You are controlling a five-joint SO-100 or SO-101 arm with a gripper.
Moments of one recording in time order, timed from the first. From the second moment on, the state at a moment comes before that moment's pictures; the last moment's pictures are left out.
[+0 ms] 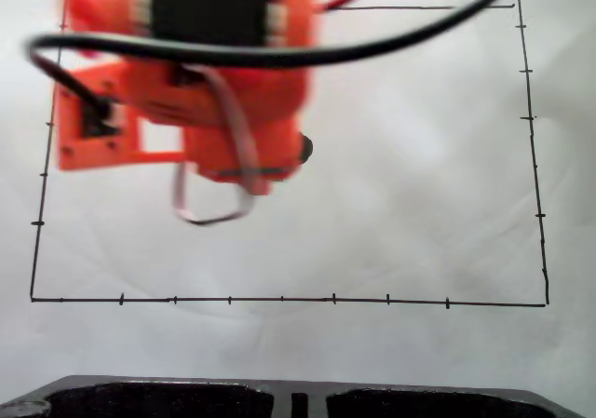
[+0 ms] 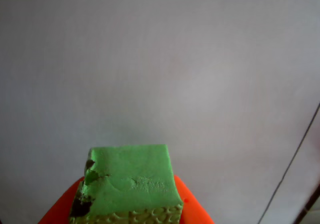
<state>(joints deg) -0.4 85.7 96.7 78.8 7.2</state>
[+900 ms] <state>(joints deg) -3.4 85.7 103.1 75.5 5.5</state>
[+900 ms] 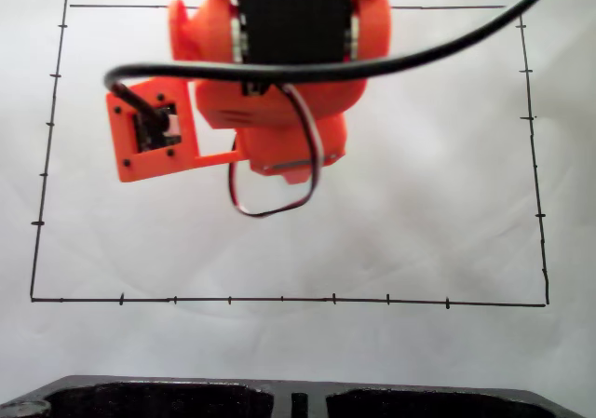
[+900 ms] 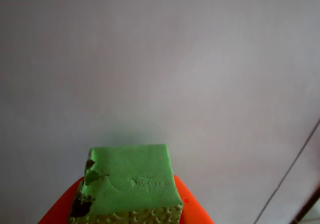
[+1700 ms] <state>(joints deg) -5.1 96.3 109.5 80.4 -0.6</state>
